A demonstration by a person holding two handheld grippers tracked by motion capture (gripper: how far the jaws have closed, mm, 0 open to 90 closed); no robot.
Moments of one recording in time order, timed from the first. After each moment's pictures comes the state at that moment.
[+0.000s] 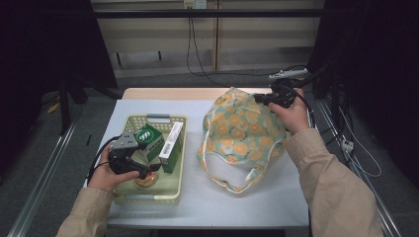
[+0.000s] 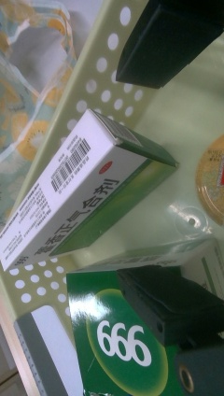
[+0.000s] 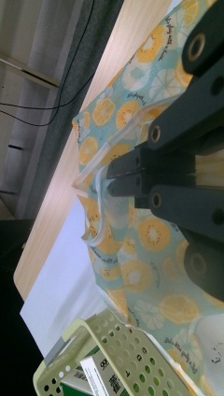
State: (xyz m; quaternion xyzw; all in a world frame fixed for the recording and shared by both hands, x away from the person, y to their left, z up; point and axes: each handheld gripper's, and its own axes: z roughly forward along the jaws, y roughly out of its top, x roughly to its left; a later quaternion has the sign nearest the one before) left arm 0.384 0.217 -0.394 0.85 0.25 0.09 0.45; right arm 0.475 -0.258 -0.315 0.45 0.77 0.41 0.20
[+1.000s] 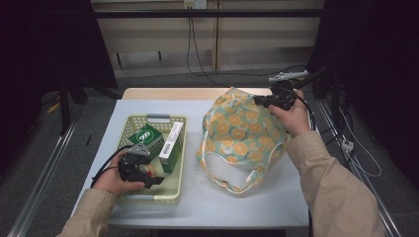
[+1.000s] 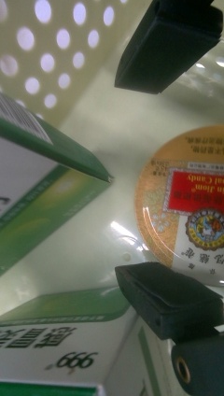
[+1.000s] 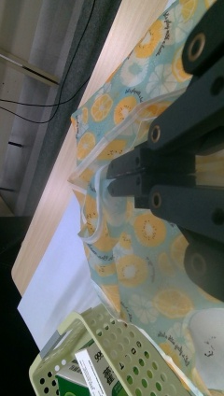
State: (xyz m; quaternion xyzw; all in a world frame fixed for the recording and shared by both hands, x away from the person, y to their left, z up) left arm 0.385 0.202 -0.429 0.90 0.29 0.03 0.32; right arm 0.469 -0.256 -0.316 0.45 0.77 0.42 0.20
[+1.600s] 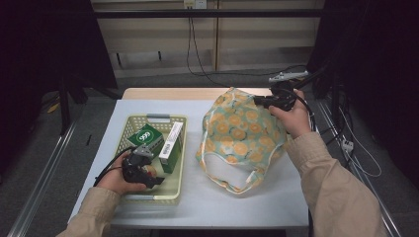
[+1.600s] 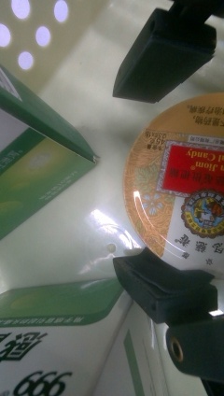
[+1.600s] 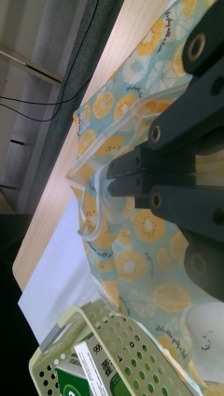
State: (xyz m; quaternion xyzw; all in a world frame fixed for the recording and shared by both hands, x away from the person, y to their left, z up) left arm 0.386 0.198 -0.437 0.91 0.30 0.05 0.29; right arm 0.463 -0.255 -0.312 0.44 0.77 0.42 0.20
